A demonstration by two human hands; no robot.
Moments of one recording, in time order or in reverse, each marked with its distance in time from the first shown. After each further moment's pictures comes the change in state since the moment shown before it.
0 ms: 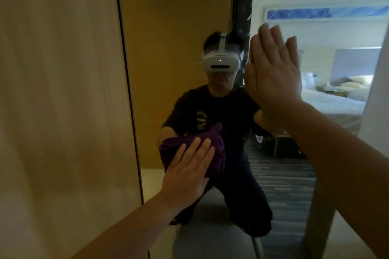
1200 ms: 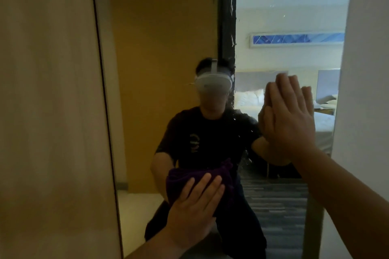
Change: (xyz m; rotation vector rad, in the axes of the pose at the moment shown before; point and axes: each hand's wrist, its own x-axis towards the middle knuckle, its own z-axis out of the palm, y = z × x) left_hand 0.013 0.056 0.022 0.075 0.023 0.134; right_hand -0.060 0.068 -0.011 0.048 0.009 0.127
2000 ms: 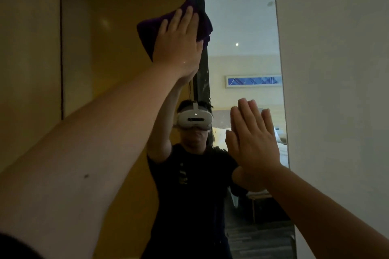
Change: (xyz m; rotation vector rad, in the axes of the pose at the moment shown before) left_hand 0.439 -0.197 -0.207 0.068 0.303 -0.305; right_hand 0.111 0.032 -0.018 -0.106 -0.025 -0.041
